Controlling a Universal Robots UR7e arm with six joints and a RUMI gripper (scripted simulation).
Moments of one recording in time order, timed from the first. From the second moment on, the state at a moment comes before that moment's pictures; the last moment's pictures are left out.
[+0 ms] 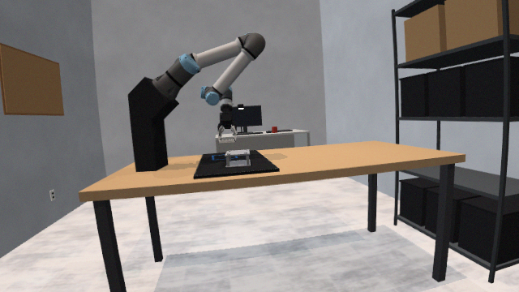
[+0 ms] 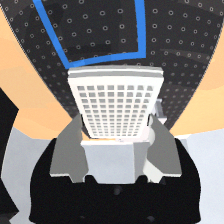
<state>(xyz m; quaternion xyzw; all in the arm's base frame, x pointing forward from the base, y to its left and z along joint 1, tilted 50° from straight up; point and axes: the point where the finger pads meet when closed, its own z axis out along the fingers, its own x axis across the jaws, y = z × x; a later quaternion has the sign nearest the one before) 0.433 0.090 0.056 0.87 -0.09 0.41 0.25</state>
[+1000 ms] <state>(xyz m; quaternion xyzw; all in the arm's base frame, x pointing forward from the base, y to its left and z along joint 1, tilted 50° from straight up) 0.440 0.008 0.094 0.87 -0.09 0.41 0.25</state>
